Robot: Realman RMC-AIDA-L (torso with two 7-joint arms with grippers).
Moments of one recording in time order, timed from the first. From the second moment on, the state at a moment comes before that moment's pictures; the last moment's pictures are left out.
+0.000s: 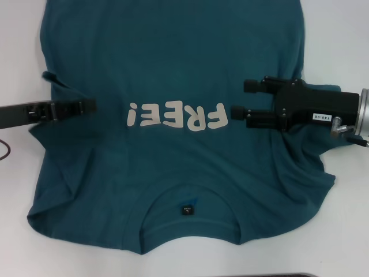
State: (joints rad) left arm -0.47 -2.12 -2.64 -0.85 -0.90 1.60 -2.00; right arm 0.49 2.08 -0.69 -0.52 -1.94 -1.51 1.28
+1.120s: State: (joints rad) left arm -0.42 -2.12 -2.62 -0.89 -0.91 1.43 -1.99; right arm 0.49 2.08 -0.69 -0.52 -1.94 -1.51 1.28
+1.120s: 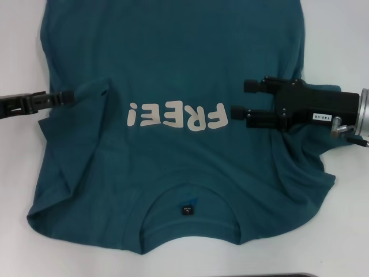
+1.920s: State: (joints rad) left arm -0.36 -2.10 -2.61 -0.83 -0.90 1.39 -1.98; right arm 0.49 2.08 -0.69 -0.52 -1.94 -1.52 1.29
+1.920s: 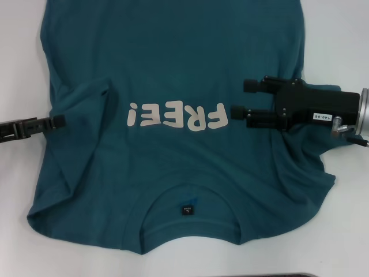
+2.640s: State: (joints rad) left arm -0.37 -2.11 -2.59 -0.83 -0.89 1.36 -1.97; right arm 0.49 2.08 -0.69 -0.52 -1.94 -1.52 1.29
